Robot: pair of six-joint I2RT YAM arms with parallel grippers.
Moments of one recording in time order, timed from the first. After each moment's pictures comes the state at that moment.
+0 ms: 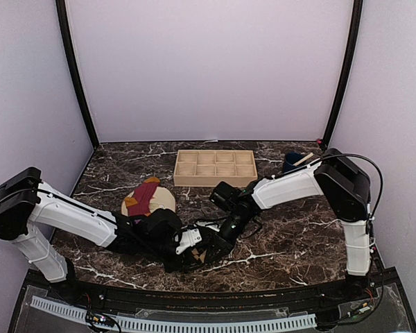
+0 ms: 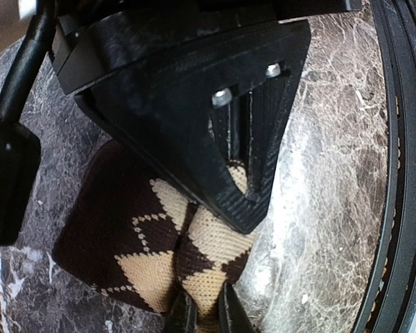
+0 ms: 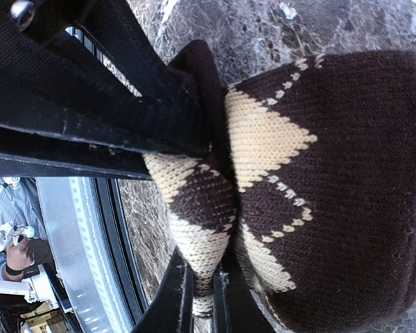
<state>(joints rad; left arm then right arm) -1.13 1.59 0.69 -0.01 0.10 0.07 0.96 2.09 1.31 -0.55 -0.83 -0.11</state>
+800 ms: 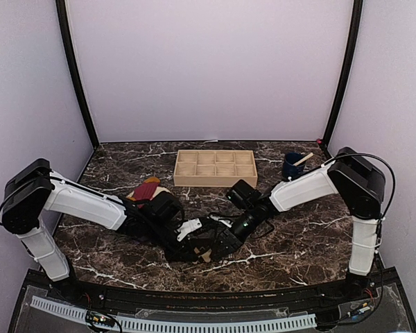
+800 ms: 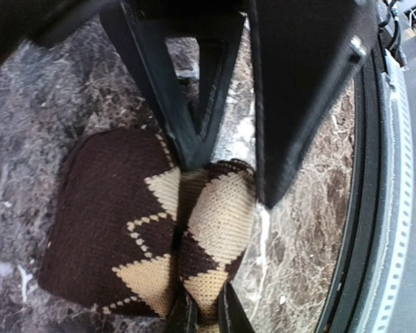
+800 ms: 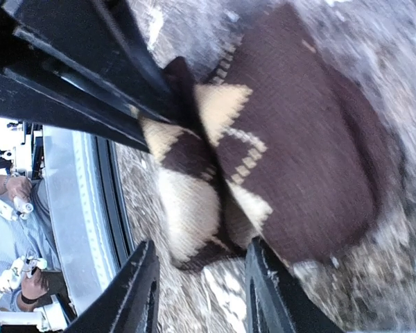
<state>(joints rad) -0.97 1.67 0.80 -0.14 0.43 0.02 0.89 1.99 1.10 -0.30 -0.85 0.03</state>
